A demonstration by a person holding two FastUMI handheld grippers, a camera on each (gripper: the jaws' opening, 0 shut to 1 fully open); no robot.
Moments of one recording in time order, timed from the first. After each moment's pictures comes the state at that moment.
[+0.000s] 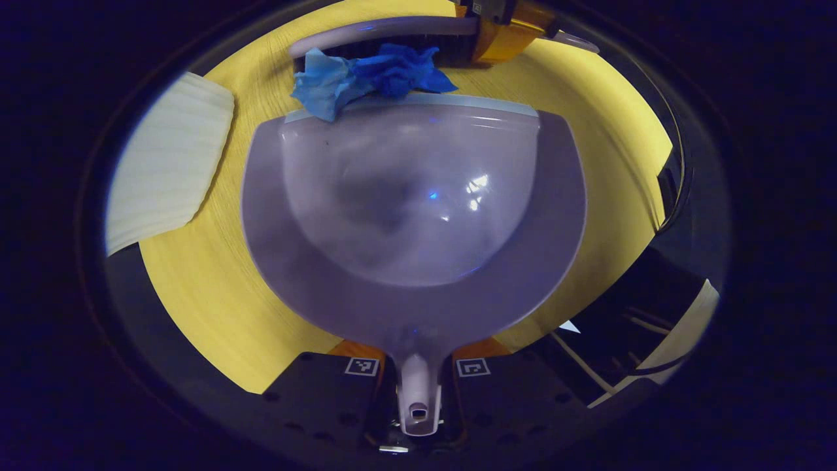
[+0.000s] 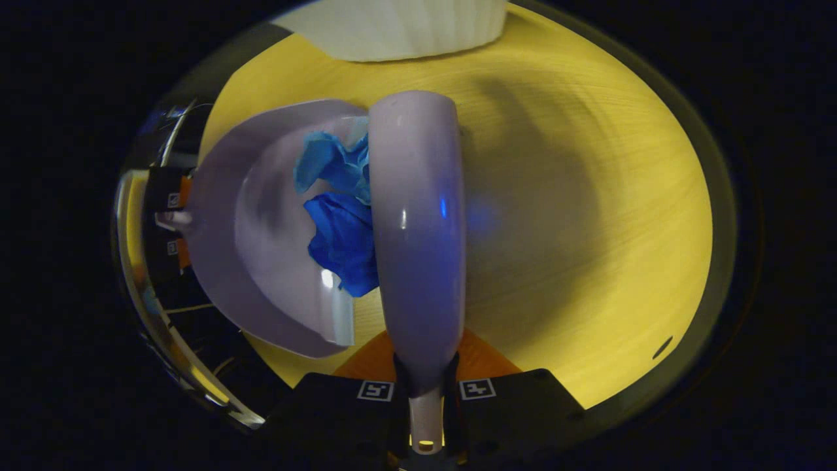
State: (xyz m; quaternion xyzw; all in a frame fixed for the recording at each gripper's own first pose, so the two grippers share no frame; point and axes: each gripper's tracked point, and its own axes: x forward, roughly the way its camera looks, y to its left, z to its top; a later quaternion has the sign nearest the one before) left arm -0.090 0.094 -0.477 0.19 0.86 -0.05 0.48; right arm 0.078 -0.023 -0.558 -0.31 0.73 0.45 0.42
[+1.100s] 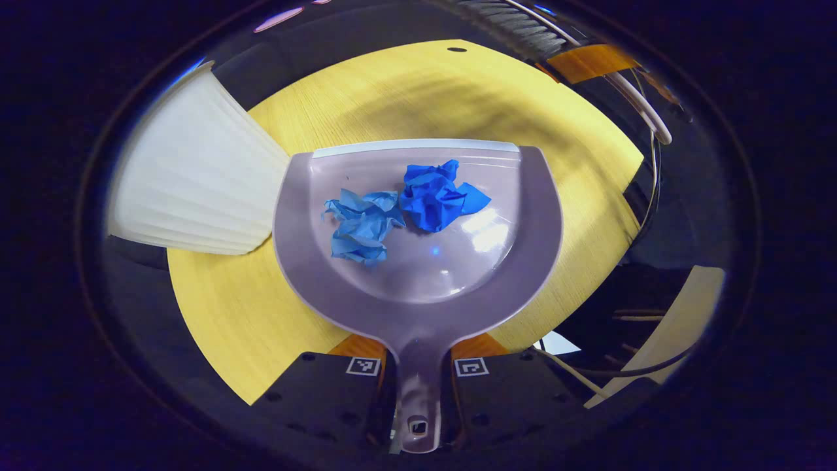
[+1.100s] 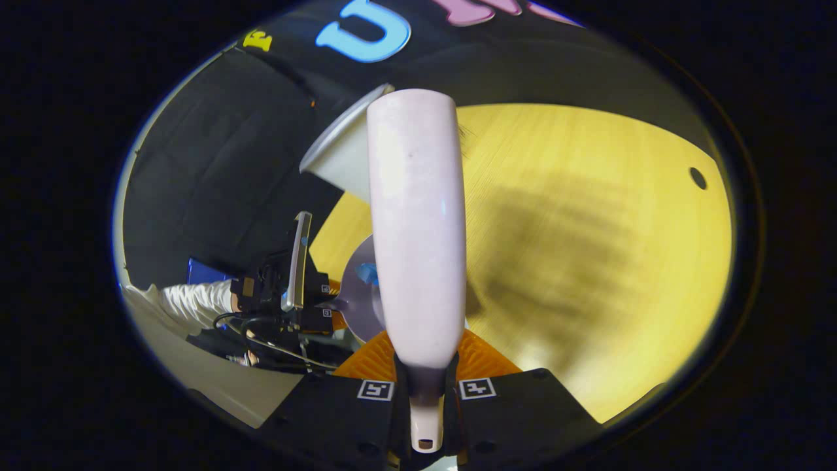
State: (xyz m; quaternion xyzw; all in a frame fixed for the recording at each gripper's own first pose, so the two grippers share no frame) left arm -0.073 0.075 -0.453 0.22 0.73 -0.08 0.65; right arm 0.128 -0.045 -0.405 0.16 0.60 0.33 0.71
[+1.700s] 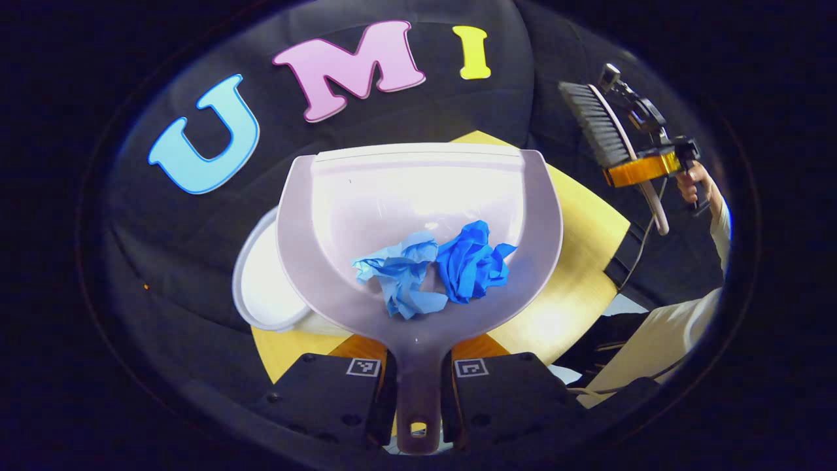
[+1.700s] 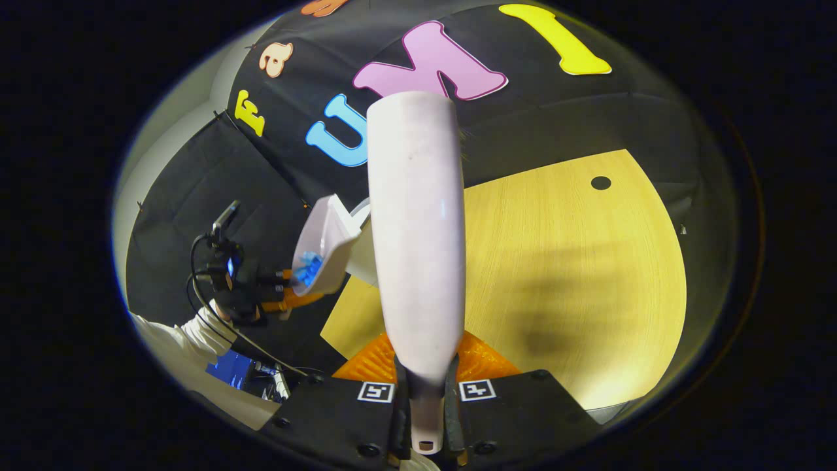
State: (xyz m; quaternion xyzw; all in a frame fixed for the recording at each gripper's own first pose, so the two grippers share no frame) left arm 0.030 0.081 -0.299 0.29 0.57 -0.05 0.77; right arm 0.092 -0.108 -0.391 0.26 0.48 0.23 0.80
